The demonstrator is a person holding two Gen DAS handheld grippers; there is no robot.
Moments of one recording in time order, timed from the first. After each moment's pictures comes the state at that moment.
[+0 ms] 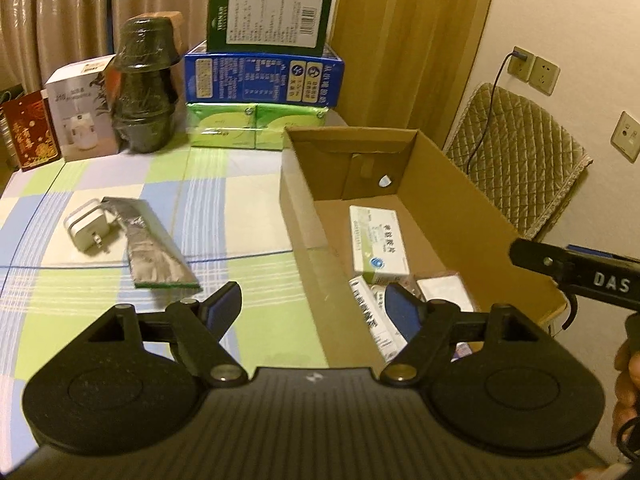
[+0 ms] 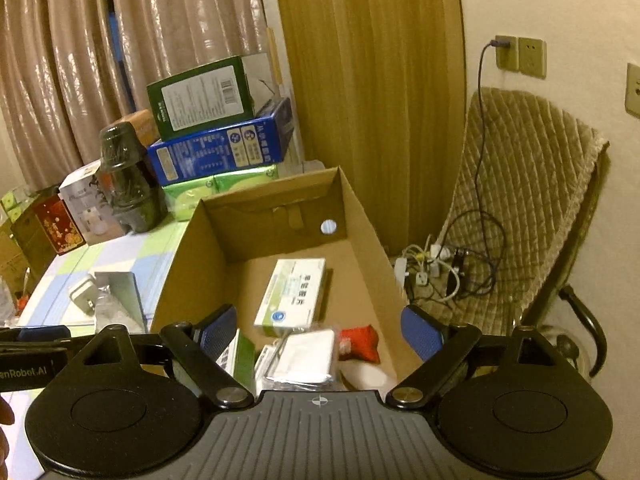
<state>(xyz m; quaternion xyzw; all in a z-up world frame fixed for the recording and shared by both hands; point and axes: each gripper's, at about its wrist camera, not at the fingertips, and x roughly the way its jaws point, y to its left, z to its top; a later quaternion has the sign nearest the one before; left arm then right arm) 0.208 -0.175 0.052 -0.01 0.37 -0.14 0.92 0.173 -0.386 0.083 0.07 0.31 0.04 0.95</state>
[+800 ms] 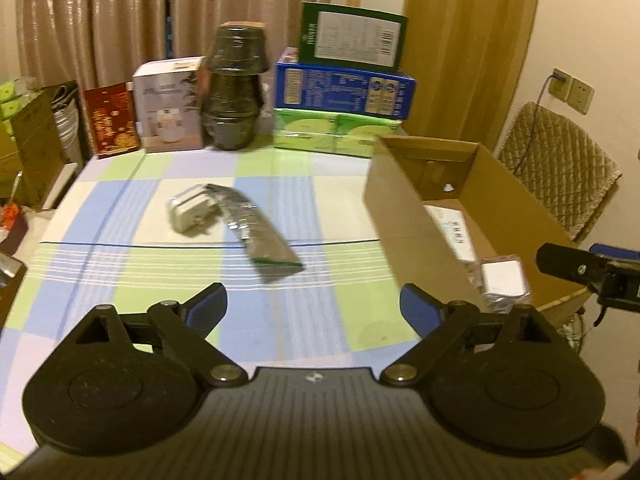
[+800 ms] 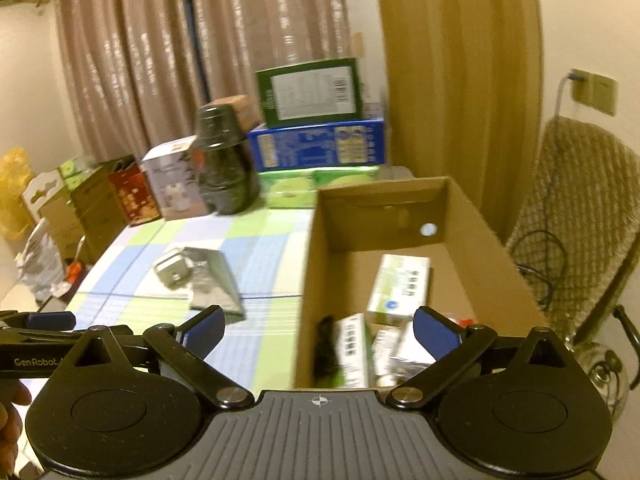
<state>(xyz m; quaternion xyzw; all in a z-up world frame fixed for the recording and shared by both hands) 0.158 -0.073 0.066 -0.02 0.35 -0.07 0.93 0.137 -0.273 0.099 0.03 0.30 0.14 0.94</state>
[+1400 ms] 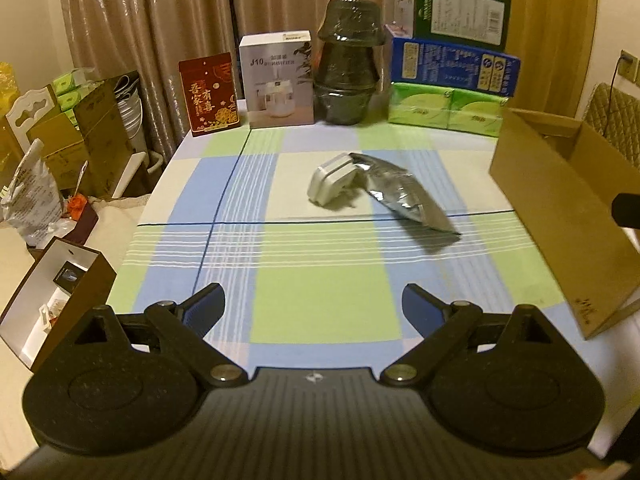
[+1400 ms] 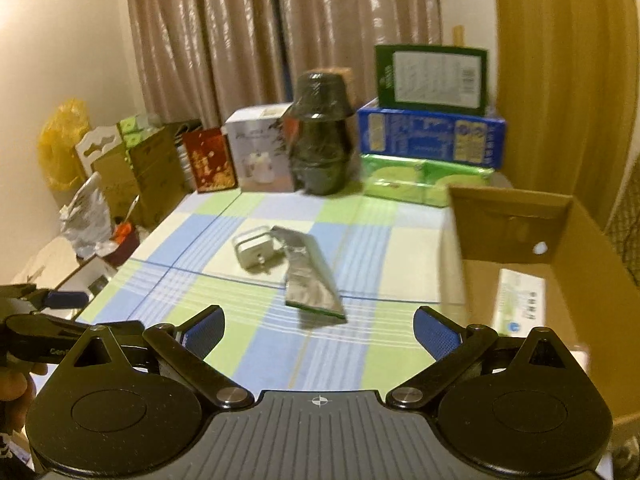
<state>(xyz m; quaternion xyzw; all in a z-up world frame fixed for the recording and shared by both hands) 0.175 0.058 0.027 0.03 0.37 0.00 0.93 0.176 -0.160 0.063 -0.02 0.31 0.22 0.92</state>
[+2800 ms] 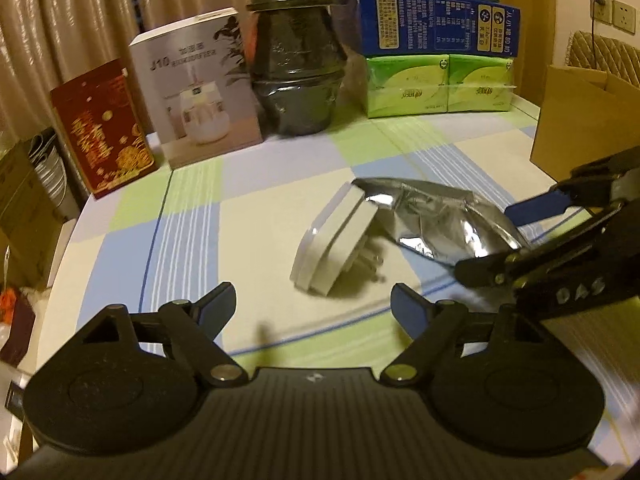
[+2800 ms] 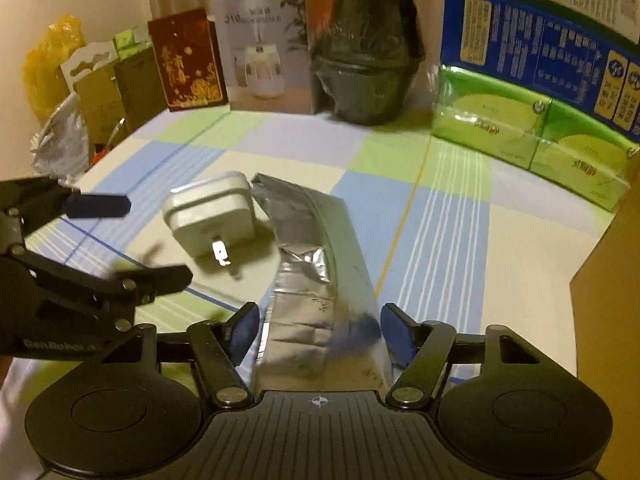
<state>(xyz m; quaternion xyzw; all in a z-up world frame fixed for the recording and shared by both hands) 0.369 0.072 -0.068 0.11 0.34 -0.11 0.93 0.374 -0.070 -0.069 -0.08 0.40 0.25 0.88</state>
